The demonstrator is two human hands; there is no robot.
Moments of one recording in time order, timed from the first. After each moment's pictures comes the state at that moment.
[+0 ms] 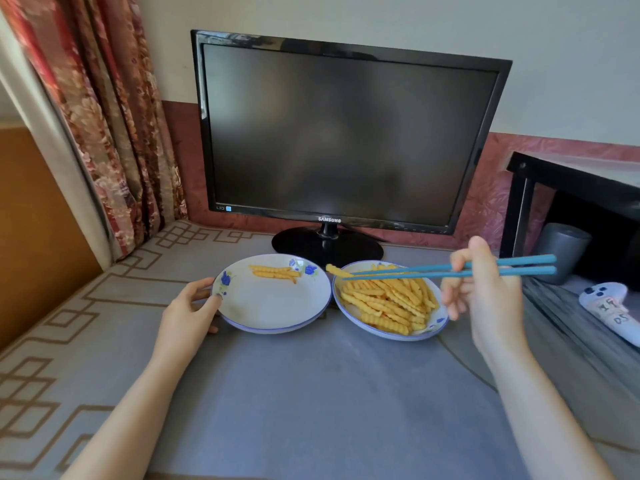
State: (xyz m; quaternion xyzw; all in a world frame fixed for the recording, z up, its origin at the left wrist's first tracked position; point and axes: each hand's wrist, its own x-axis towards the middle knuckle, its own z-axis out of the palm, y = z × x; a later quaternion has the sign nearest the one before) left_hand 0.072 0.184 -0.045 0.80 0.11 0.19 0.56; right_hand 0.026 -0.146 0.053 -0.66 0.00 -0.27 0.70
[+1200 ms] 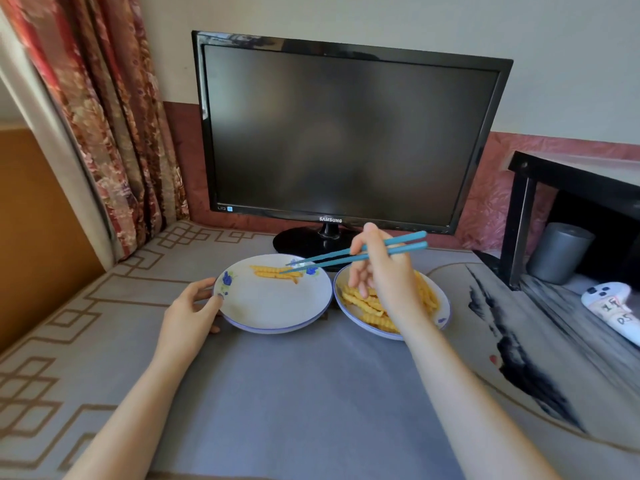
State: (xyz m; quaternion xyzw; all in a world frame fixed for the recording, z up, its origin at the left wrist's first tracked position) left_hand 0.074 0.185 -0.046 0.80 0.11 0.18 0.56; right_hand 0.074 -0.069 0.043 -0.70 -0.12 -0.16 0.68
